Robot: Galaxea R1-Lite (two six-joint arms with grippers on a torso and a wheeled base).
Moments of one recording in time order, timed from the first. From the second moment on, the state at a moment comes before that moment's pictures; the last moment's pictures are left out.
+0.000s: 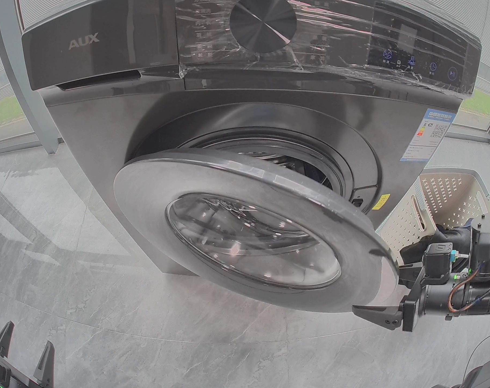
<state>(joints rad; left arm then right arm) 0.00 0.02 -0.02 0.00 0.01 -0.03 0.53 1.34 -0.38 -0.49 0.20 0.00</state>
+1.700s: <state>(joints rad) 0.00 0.02 -0.02 0.00 0.00 -0.03 0.63 1.48 -0.49 -0.56 0.21 0.01</state>
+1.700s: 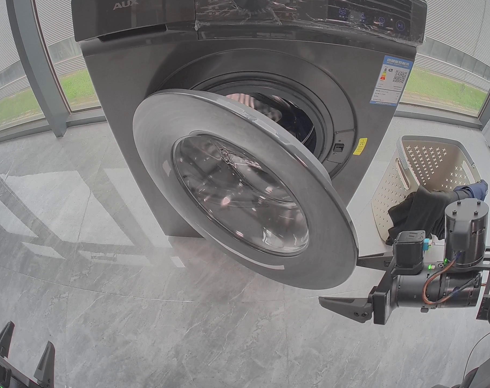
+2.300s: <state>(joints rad) 0.00 0.02 -0.02 0.00 0.00 -0.03 0.50 1.44 -0.31 -0.56 0.20 -0.03</state>
